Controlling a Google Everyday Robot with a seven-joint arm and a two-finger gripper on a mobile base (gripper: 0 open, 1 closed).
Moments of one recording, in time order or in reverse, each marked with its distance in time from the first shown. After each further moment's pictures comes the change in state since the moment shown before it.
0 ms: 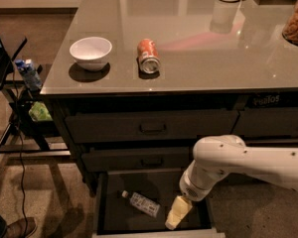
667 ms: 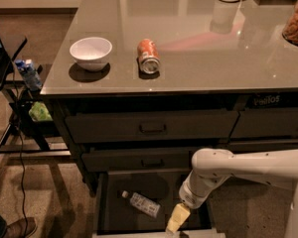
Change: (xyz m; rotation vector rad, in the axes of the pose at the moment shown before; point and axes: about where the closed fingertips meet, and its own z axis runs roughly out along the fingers) arm 0.024 -0.022 0.088 -0.138 0.018 0.048
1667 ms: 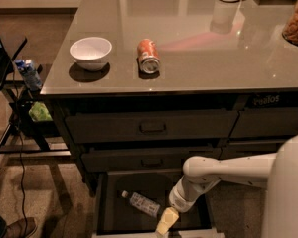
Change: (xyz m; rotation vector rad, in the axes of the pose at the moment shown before) arm -0.022 -0.007 0.061 -0.068 -0.056 -0.015
